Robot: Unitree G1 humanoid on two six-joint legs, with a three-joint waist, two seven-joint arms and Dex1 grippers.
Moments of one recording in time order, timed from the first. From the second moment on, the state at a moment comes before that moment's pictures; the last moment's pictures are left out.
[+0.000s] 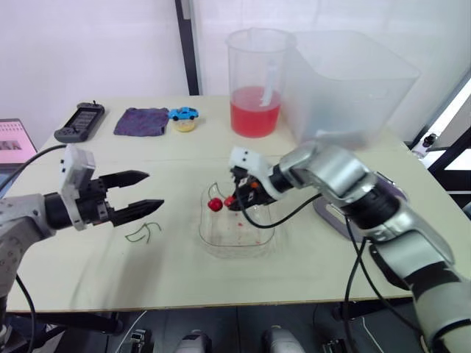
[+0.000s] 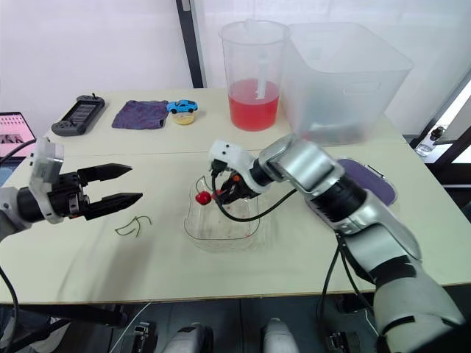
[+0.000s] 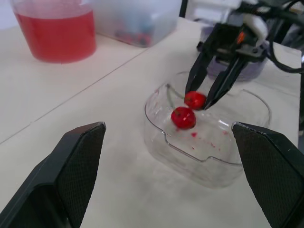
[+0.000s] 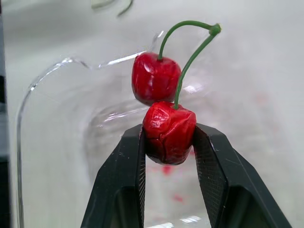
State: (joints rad) left arm -0.29 0.93 0.38 -0.23 -0.82 0.67 -1.02; right arm -1.14 -0.64 0.54 -0.06 0.35 1.02 0.99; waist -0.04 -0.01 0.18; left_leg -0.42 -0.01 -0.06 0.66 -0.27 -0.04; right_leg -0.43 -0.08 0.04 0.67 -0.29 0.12
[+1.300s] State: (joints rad) left arm -0.97 0.53 0.00 0.12 -0.64 0.75 -0.94; right arm -0.91 -0.66 0.38 -0.33 -0.27 0.46 0.79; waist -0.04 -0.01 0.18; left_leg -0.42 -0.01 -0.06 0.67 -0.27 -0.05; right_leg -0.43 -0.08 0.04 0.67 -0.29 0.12
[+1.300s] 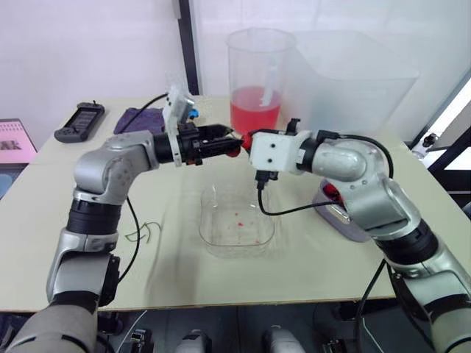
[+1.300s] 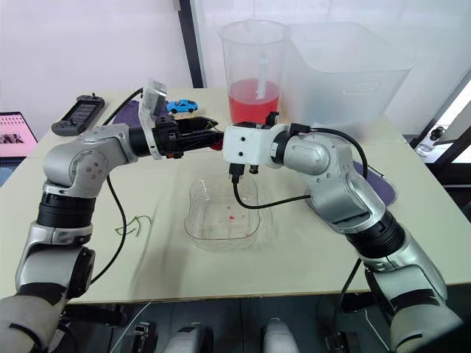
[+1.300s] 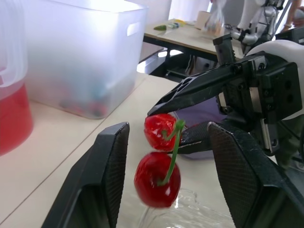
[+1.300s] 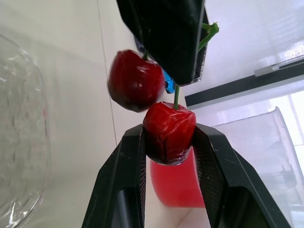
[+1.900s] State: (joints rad) left arm -0.99 0.50 0.00 0.15 -0.62 0.75 -0.97; right arm -0.90 -0.65 0.37 -0.35 -0.27 0.49 0.83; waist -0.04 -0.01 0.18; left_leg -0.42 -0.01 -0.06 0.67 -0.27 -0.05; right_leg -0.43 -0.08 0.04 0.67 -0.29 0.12
